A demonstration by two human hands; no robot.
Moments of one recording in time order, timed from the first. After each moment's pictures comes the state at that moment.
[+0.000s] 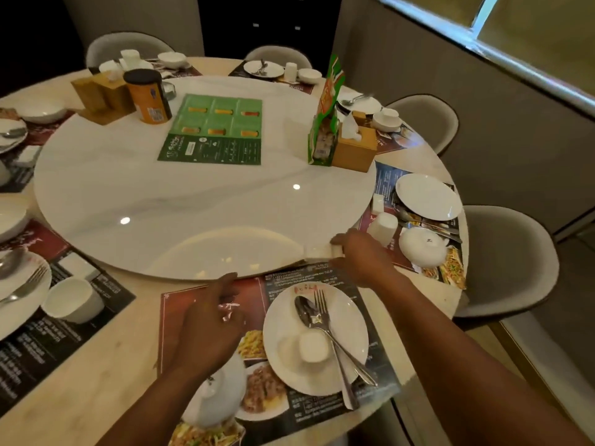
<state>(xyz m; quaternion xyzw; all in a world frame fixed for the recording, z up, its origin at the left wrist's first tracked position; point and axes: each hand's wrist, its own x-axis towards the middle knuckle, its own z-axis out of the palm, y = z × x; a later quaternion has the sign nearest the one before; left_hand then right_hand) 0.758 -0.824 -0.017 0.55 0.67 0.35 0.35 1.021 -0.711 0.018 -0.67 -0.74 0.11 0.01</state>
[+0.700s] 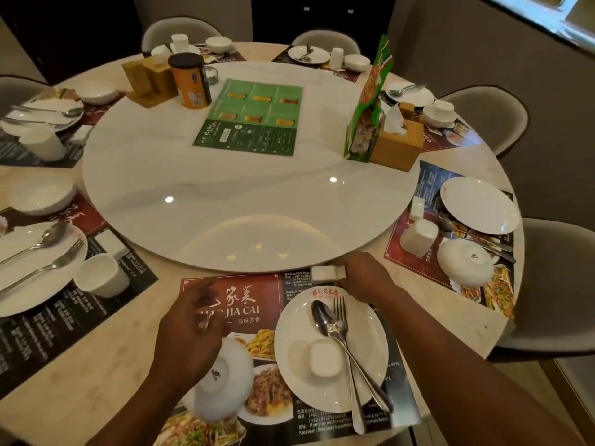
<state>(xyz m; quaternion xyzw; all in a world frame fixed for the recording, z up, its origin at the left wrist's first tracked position) 0.732 -0.843 -0.040 0.48 0.74 0.38 0.28 1.014 -0.680 -0.058 -0.61 -0.76 0.21 -0.02</state>
